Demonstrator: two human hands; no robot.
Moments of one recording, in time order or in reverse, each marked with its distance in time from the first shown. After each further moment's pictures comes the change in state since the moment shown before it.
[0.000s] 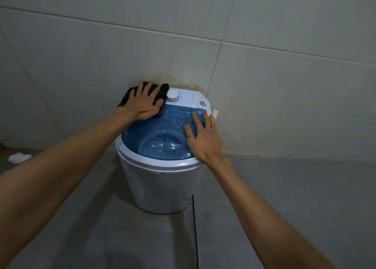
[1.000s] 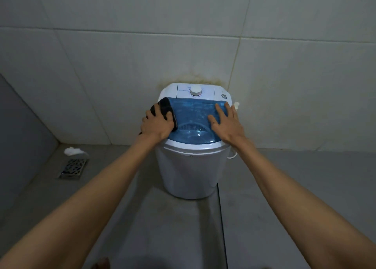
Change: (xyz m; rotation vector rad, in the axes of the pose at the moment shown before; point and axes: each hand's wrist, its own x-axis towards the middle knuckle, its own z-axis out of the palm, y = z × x) left_hand -0.118 0.017 0.002 -0.284 0.046 -0.489; right_hand 0.001 -0.004 -0.010 -0.020 -0.135 0.025
